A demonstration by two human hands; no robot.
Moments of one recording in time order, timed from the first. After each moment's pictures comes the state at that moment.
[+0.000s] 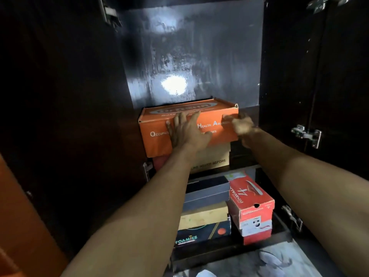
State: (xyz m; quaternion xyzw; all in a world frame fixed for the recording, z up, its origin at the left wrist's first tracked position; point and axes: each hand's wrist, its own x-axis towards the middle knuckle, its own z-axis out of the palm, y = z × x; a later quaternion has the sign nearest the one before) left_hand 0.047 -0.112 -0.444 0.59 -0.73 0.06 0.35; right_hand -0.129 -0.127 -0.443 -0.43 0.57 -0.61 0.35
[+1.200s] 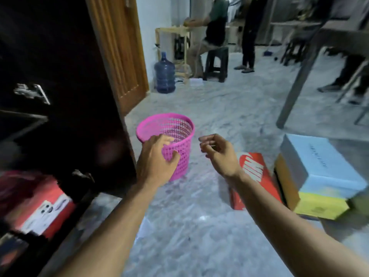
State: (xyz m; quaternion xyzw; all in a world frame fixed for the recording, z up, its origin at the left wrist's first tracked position) left_hand -0.270 0.198 -0.648 0.05 -0.89 -0.30 0.33; right_hand -0.345 0.386 -0.646 -0.19 0.74 -0.64 0.00
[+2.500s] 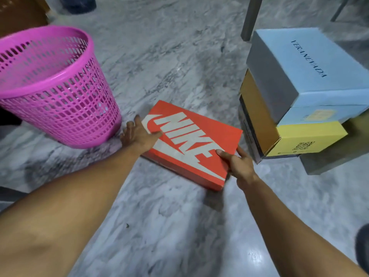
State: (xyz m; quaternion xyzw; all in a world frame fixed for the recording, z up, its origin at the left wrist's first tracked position) left_hand -0.539 0.333 -0.970 0.21 -0.95 -0.20 -0.07; right_hand -0.470 0.632 -1.022 0.27 0.65 -0.71 0.09
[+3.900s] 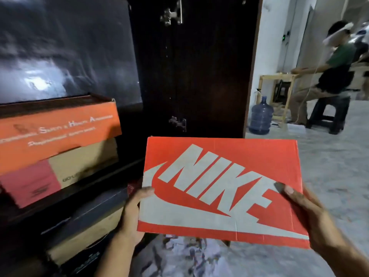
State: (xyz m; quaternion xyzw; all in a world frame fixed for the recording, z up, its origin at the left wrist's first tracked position) left_hand -0.024 0.056 -0.594 0.23 -0.50 -0.76 0.34; right_hand -0.256 0.325 -0.579 -0.23 0.54 -0.78 0.23
